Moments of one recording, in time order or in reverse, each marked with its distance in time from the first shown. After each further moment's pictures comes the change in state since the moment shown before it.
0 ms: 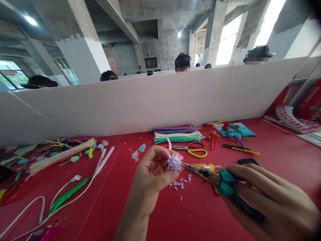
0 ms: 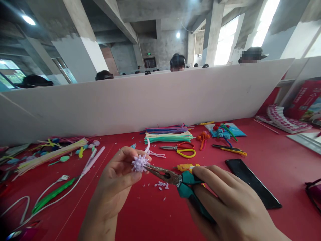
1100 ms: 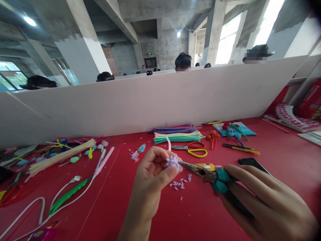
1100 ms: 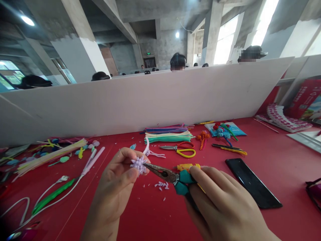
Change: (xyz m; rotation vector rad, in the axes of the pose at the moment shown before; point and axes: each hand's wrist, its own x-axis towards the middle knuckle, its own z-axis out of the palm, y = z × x) left_hand -0.003 -0.002 0.000 0.040 0.051 -0.004; right_hand 0.002 -0.006 0.007 -0.112 0.036 -0.075
